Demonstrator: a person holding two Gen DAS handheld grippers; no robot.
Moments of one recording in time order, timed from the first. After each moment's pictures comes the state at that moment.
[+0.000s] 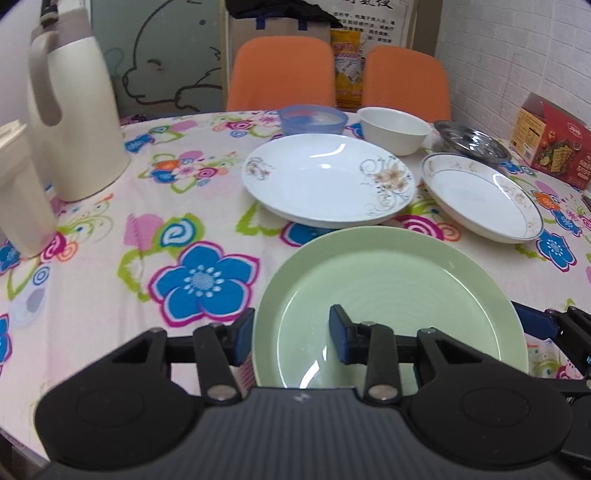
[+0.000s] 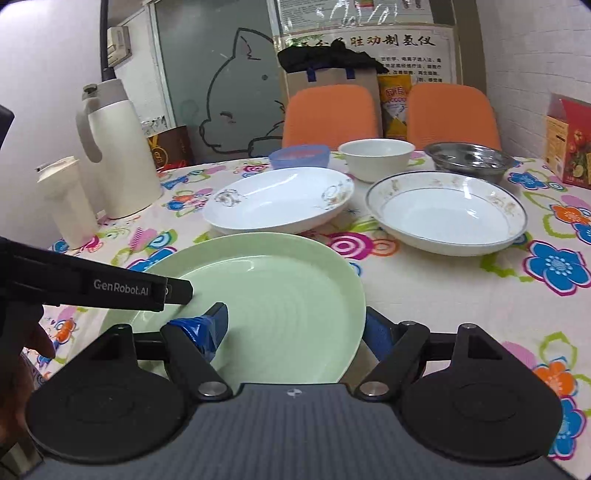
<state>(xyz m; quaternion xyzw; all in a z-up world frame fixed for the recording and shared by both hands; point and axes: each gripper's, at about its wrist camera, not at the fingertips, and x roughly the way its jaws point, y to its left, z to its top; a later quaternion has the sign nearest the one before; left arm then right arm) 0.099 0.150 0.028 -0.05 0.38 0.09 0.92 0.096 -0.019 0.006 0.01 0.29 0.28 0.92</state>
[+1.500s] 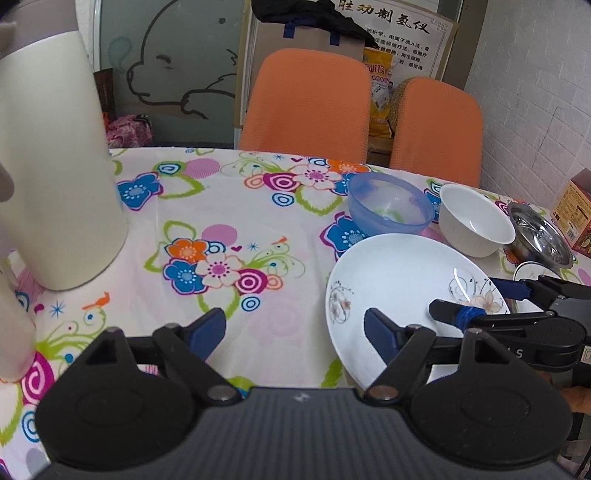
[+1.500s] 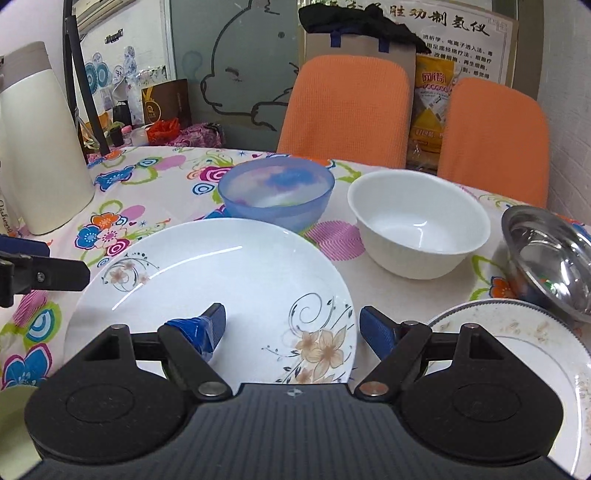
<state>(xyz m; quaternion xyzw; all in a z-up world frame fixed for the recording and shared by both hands) 0.233 0.257 0.046 -0.10 0.37 0.07 0.92 0.292 0.055 0.006 -0.07 0.34 0.29 0.89</state>
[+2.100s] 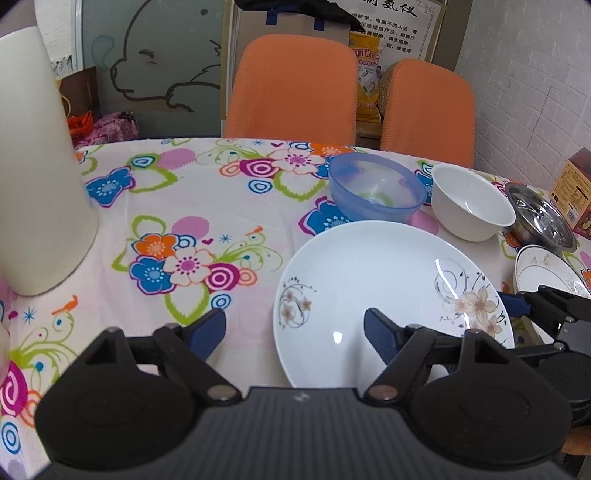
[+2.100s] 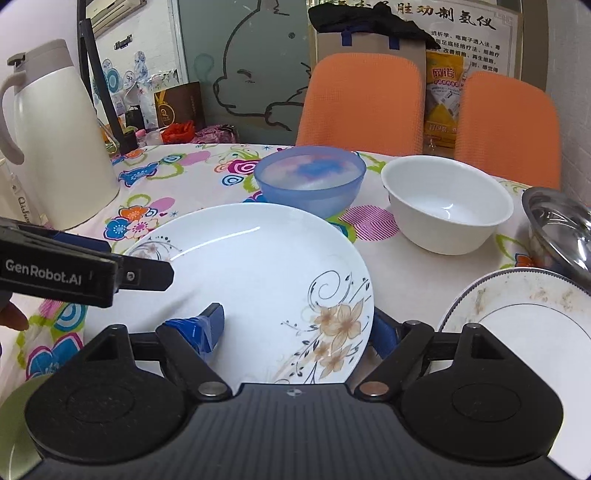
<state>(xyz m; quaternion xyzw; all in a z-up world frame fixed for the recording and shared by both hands) 0.252 0.242 0.029 -0.08 0.39 0.06 0.92 0.266 0.058 0.005 -0.06 0.33 0.31 0.89</state>
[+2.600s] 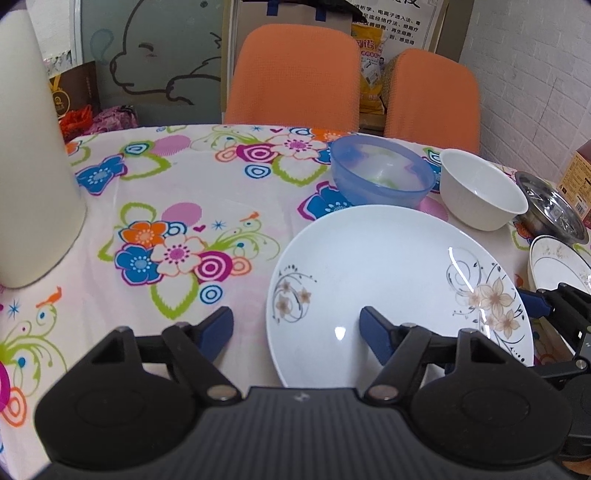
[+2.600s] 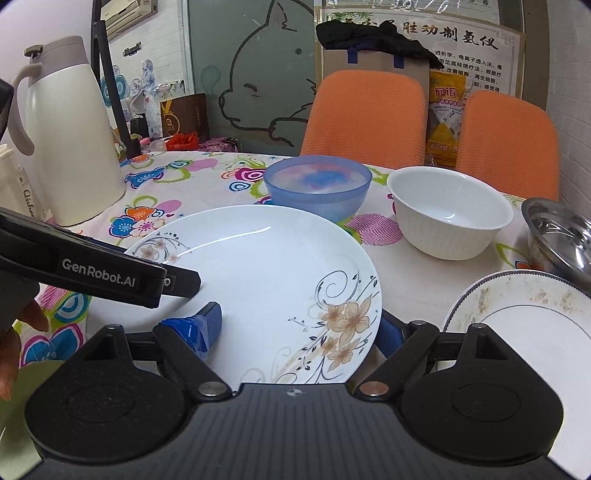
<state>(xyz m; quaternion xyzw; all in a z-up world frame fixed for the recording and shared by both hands) 0.259 0.238 0.014 -0.08 0.39 0.06 0.92 0.256 0.056 -0.001 -0.06 0.30 0.32 0.90</state>
